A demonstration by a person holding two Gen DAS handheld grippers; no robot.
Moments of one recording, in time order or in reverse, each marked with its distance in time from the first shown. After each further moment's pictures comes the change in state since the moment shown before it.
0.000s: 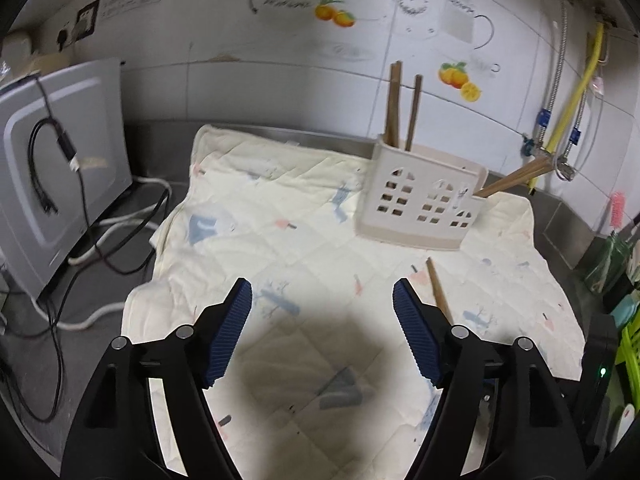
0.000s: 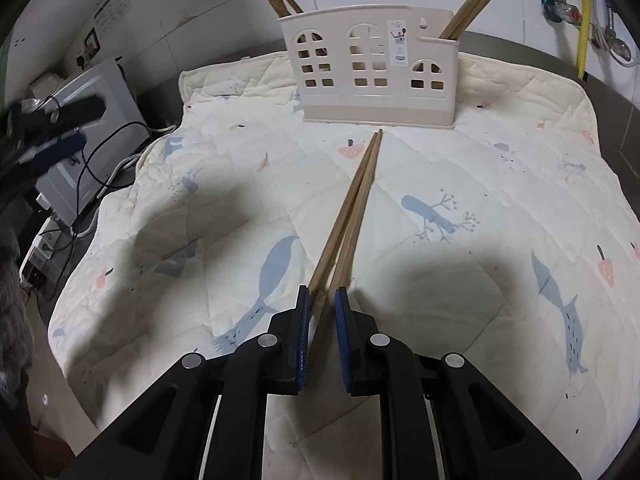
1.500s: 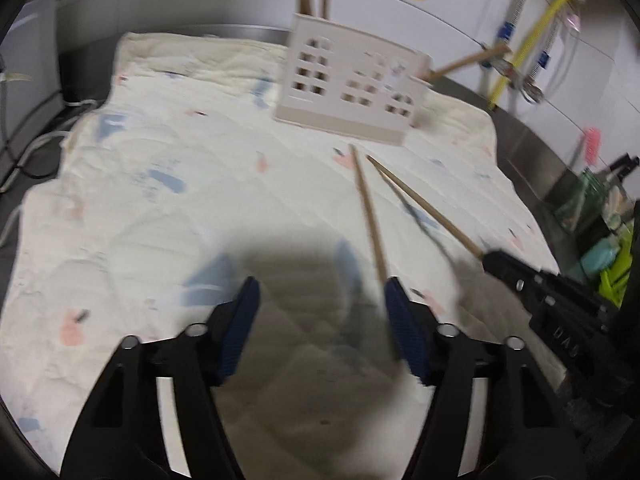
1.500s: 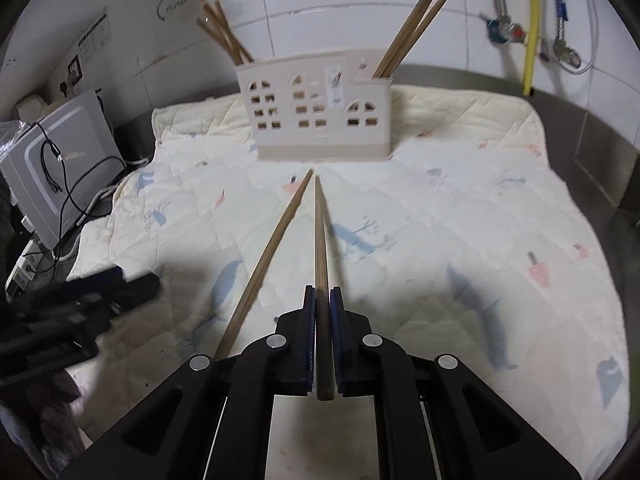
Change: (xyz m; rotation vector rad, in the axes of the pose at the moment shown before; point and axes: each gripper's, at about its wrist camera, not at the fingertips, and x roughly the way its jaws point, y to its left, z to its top) left arm 0.040 -0.073 -0.079 0.033 0.247 -0.162; right arm -0.044 -0.031 -0.008 0.021 -0.134 -0.105
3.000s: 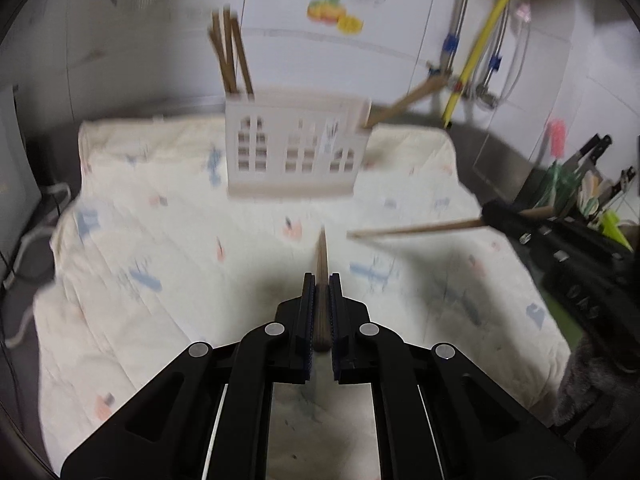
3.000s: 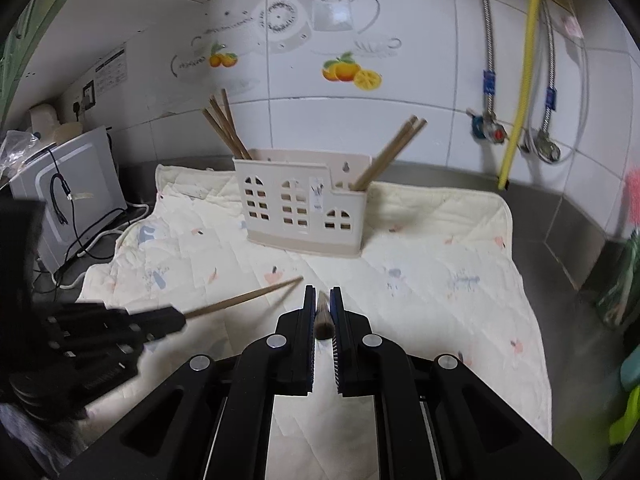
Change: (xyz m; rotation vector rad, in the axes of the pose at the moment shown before) left arm -0.041 -0.042 0.058 0.161 -0.099 -0.041; right arm -0.061 -0.008 0.062 -0.114 -0.174 -0.051
